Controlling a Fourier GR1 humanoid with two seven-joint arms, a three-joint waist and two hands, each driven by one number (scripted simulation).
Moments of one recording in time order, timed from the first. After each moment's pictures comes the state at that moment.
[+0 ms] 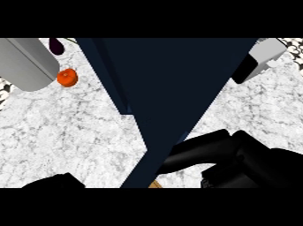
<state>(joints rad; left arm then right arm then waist) 0.19 0.61 -0.64 -2.14 0.70 0.27 -0.47 -0.67 -0.10 0.30 -2.39 -0.20 -0.13 1.00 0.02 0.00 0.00</state>
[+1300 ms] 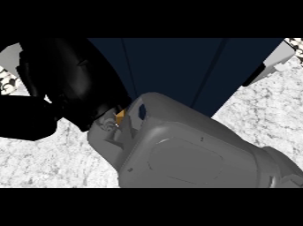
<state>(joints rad) 0.45 0.94 -0.02 -2.01 1.13 -0.32 -0.51 -1.26 0.00 0.52 -1.43 -0.19 -0.45 0.60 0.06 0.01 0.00</state>
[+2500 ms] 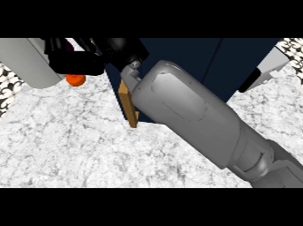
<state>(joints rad) 0.44 0.96 0.10 -2.03 1.22 -0.32 -0.43 -1.27 -0.02 0.46 -1.04 -0.19 -0.28 0.12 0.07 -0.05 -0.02</state>
